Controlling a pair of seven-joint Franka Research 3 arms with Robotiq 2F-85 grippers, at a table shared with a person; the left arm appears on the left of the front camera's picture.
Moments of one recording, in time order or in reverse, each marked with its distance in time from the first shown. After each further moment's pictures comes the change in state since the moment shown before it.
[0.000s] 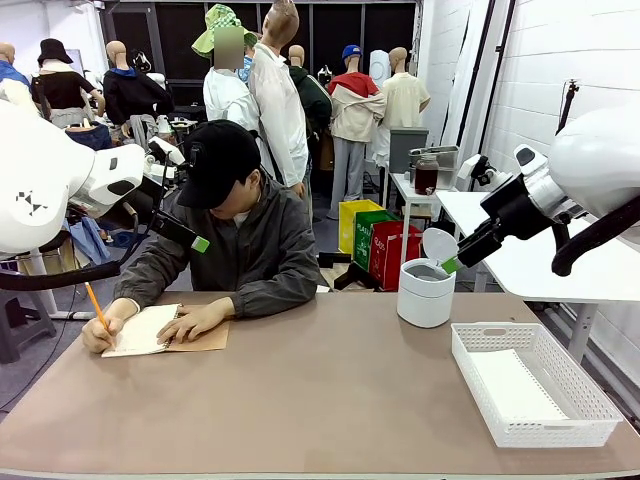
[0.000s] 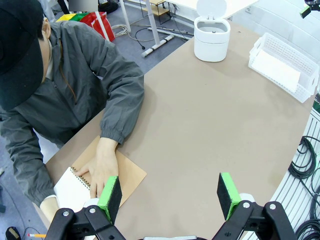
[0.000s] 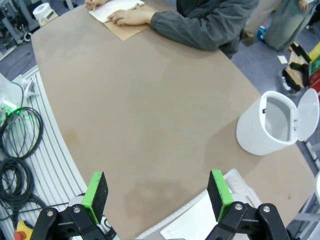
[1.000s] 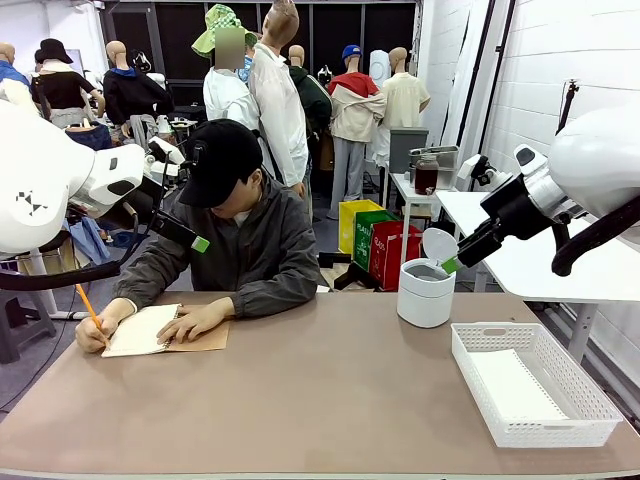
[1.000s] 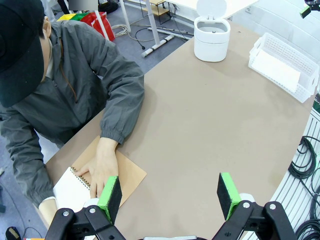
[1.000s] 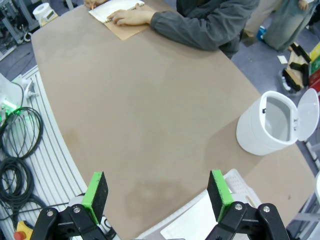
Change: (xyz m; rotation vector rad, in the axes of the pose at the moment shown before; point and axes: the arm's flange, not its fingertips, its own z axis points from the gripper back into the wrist) left arm 0.000 0.000 0.000 0.000 0.000 0.000; right arm 0.000 0.000 0.000 0.000 0.000 0.000
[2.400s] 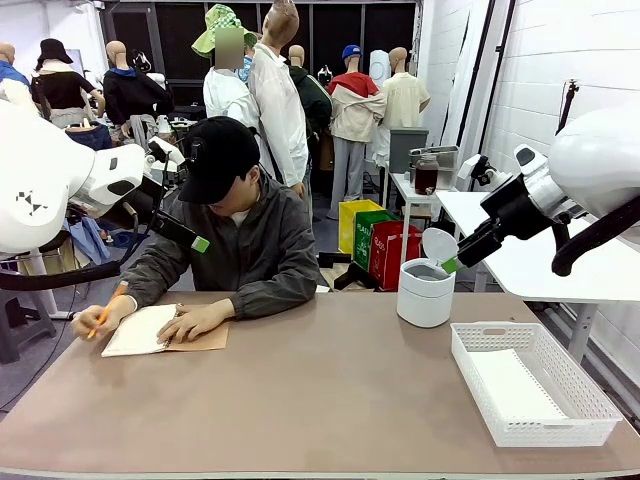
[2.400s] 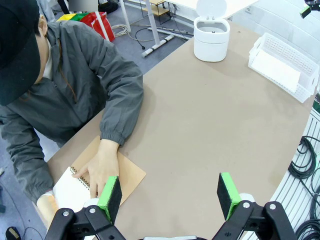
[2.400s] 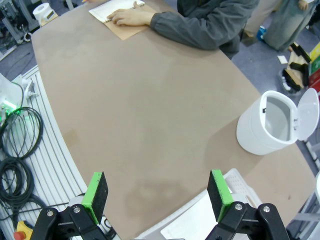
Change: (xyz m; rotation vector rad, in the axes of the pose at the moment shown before) left arm 0.000 0.000 0.000 0.000 0.000 0.000; right arm 0.000 0.000 0.000 0.000 0.000 0.000
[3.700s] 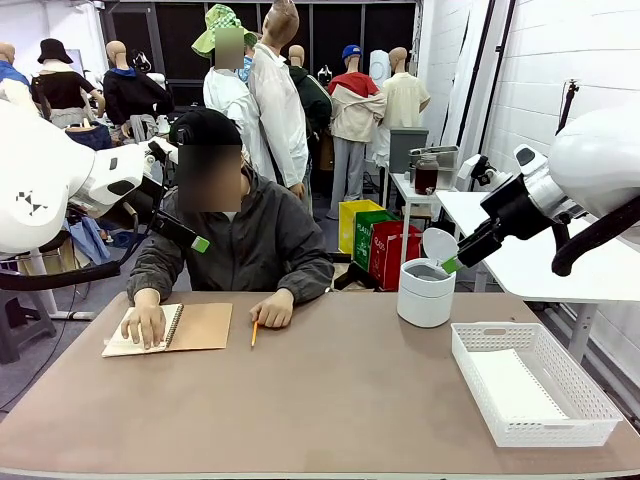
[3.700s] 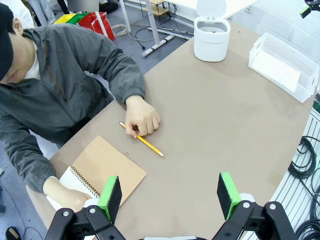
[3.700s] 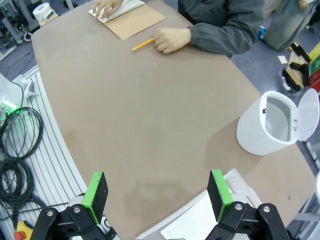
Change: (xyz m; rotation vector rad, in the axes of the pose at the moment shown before) left arm 0.000 0.000 0.000 0.000 0.000 0.000; right arm 0.000 0.000 0.000 0.000 0.000 0.000
